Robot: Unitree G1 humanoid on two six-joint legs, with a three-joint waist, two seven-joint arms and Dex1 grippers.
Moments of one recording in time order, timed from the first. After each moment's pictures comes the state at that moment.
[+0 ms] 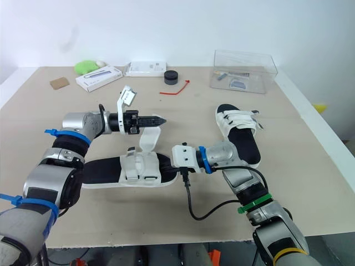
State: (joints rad) left arm -1.10 0.33 -0.02 0.81 -0.38 0.68 -1.32; right arm -0.62 -0.49 0.39 0.19 0.06 -0.07 1.22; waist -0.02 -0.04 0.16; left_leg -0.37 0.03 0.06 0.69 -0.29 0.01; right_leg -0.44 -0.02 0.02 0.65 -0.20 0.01
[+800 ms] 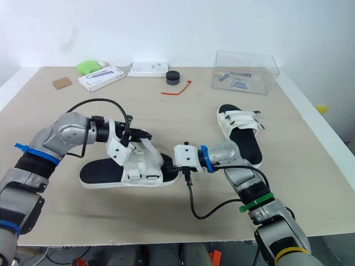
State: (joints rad) left arm -0.90 0.66 -0.33 0.54 0.47 -0.98 -0.76; right arm -0.64 -0.50 0.39 0.22 0.06 -0.09 1.24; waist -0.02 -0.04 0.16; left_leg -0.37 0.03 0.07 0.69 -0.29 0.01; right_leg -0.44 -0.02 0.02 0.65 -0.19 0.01
